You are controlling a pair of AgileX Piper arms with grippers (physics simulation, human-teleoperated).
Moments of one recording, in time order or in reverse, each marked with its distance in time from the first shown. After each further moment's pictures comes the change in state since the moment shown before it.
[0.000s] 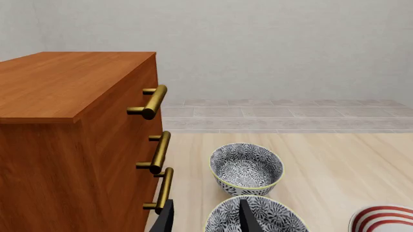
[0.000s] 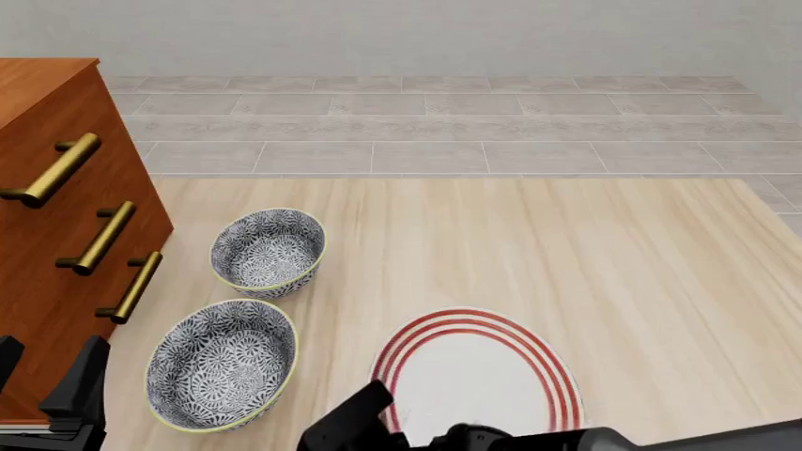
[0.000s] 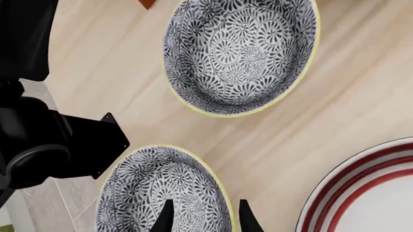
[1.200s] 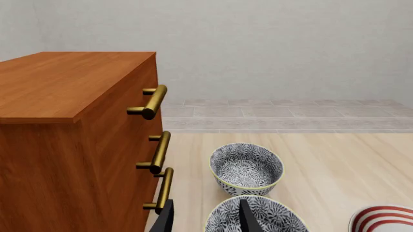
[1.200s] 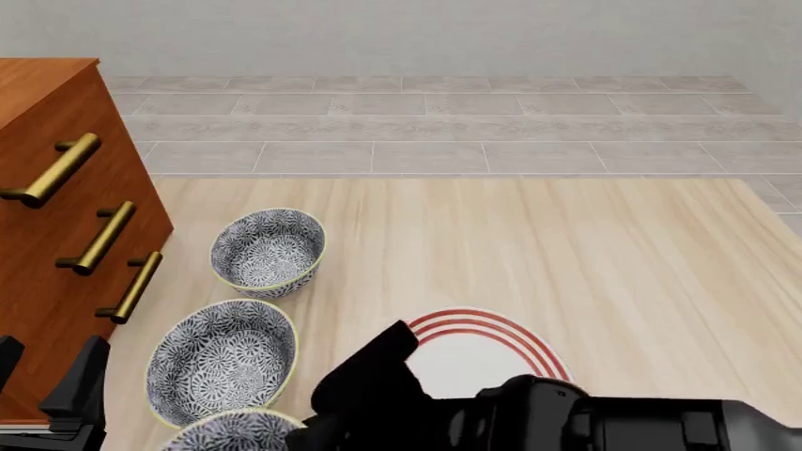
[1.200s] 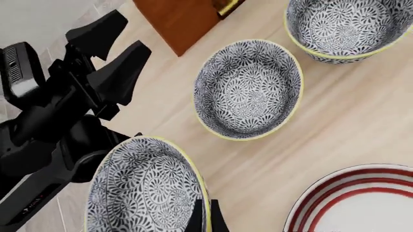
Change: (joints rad) left arm 0.000 0.000 0.000 0.000 0.000; right arm -0.036 -0.226 -0.041 0.115 -0.064
